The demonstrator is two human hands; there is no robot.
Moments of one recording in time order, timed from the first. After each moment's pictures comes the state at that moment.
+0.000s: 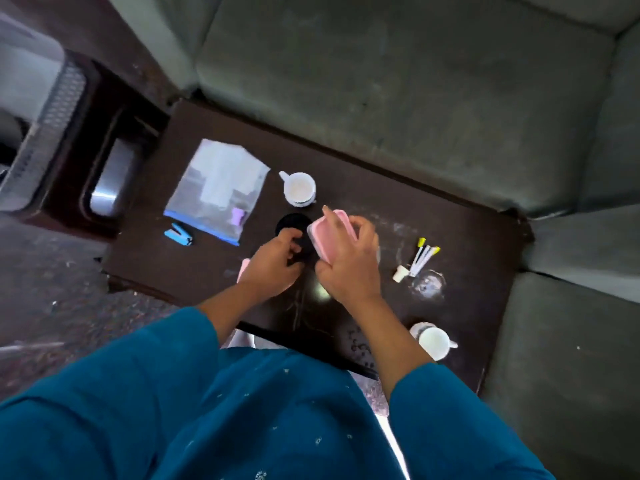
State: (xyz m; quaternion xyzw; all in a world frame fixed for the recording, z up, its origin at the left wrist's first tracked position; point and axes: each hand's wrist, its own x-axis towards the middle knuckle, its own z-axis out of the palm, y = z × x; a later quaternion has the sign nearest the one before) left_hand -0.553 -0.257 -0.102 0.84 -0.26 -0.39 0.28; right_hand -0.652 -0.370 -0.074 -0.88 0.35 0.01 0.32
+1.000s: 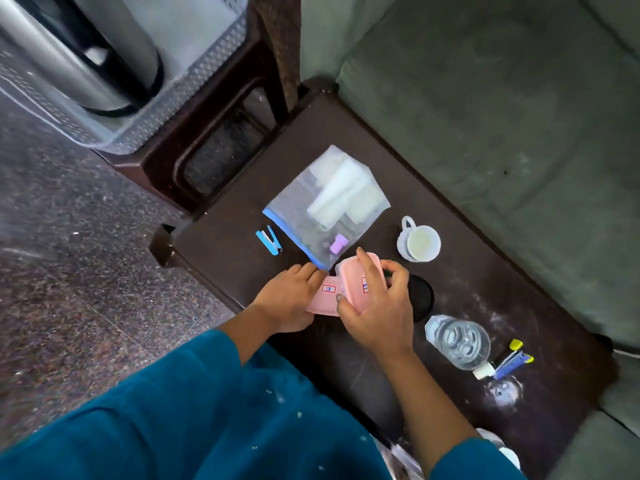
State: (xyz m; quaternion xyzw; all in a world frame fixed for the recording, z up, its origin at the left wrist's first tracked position) left_hand -0.455 -0.126 -0.194 0.85 -0.41 -0.33 0.11; right_hand -0.536 -0.273 -0.133 -0.93 0.23 0.02 0.27
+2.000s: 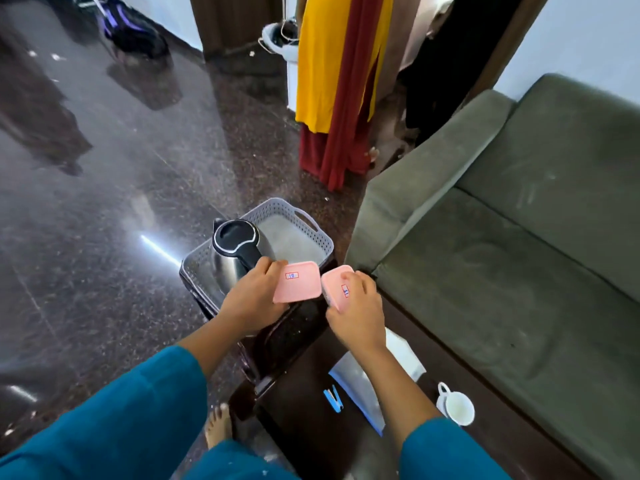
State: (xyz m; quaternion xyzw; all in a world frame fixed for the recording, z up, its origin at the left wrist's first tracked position) left_hand -0.220 0.009 0.039 0.95 -0.22 -0.10 0.20; right_hand -0.294 -0.171 0.031 -0.93 0.18 -0.01 0.33
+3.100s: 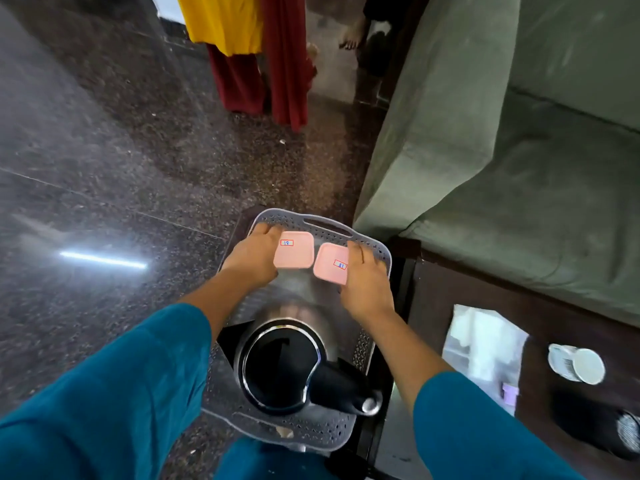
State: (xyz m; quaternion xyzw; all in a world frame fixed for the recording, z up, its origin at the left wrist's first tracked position) left_hand 0.105 0.004 -0.108 0.88 -0.35 -0.32 0.06; right_hand -0.055 -0.119 -0.117 -0.89 0.35 0.14 0.24
